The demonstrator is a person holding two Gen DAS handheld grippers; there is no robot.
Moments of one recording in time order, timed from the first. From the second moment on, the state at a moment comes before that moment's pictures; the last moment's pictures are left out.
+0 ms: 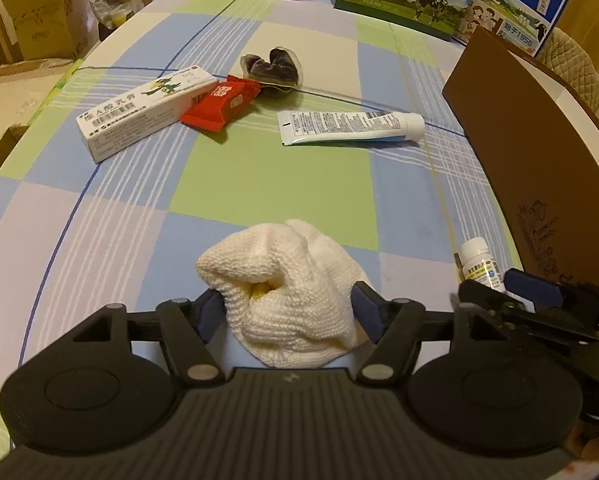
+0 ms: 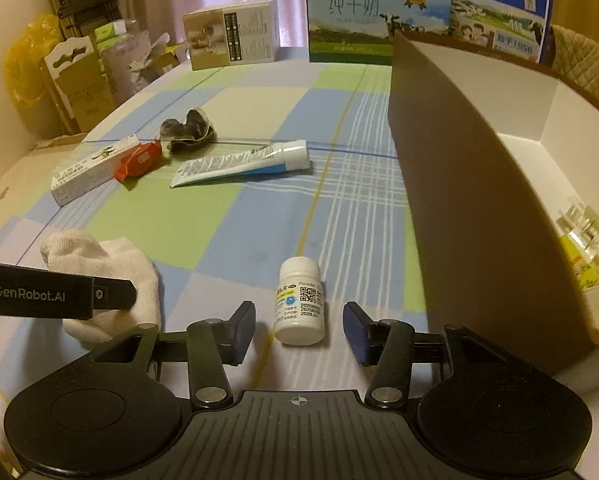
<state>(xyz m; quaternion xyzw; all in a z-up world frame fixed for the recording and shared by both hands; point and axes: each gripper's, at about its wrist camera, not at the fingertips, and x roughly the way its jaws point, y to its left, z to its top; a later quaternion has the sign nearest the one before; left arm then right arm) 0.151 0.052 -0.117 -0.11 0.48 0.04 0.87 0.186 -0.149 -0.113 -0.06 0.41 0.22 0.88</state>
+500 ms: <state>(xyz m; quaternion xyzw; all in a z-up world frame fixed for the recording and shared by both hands) 0.156 0.039 -0.109 -0.07 0.46 0.03 0.89 0.180 -0.150 -0.112 -0.07 0.40 0.23 0.88</state>
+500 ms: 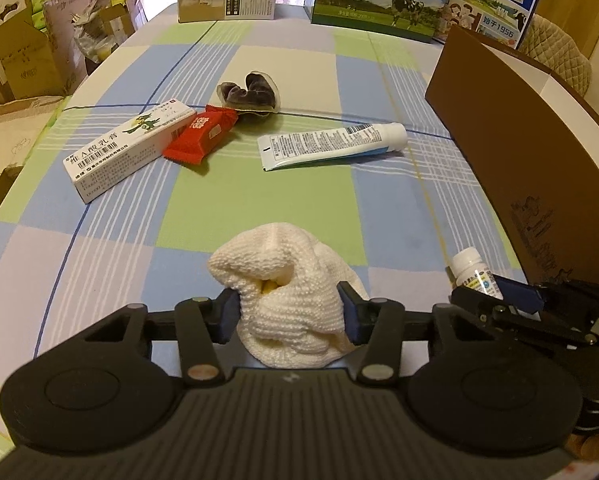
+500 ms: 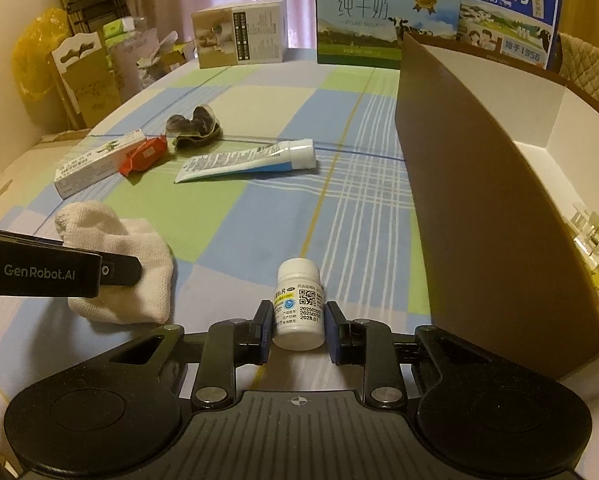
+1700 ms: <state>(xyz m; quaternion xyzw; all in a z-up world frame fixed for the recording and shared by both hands) 0.155 -0.099 0.026 -0.07 0.33 -0.15 0.93 0.172 -0.313 0.035 0.05 0.29 0.14 0.94</state>
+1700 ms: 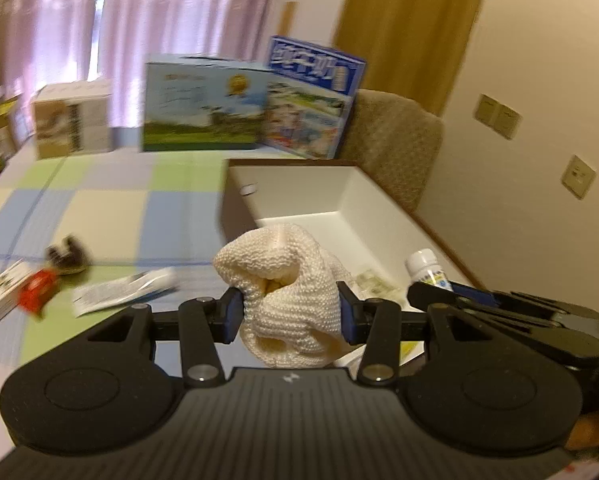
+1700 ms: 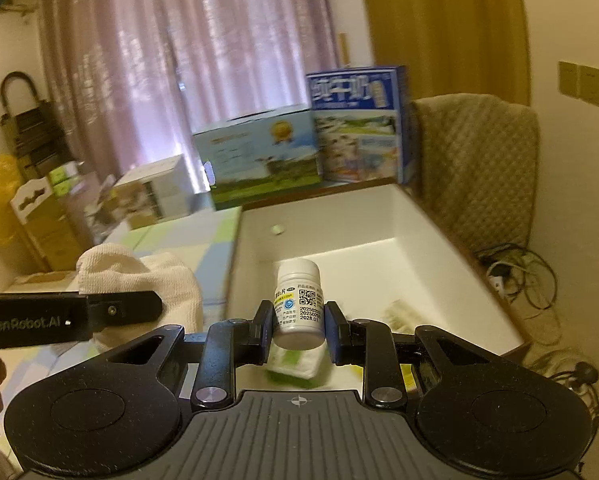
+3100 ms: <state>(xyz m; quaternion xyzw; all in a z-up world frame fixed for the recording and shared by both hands) 0.354 -0.206 -0.061 0.03 0.43 -0.12 0.90 0.366 -0.356 -0.040 0.05 0.43 0.14 0.89</state>
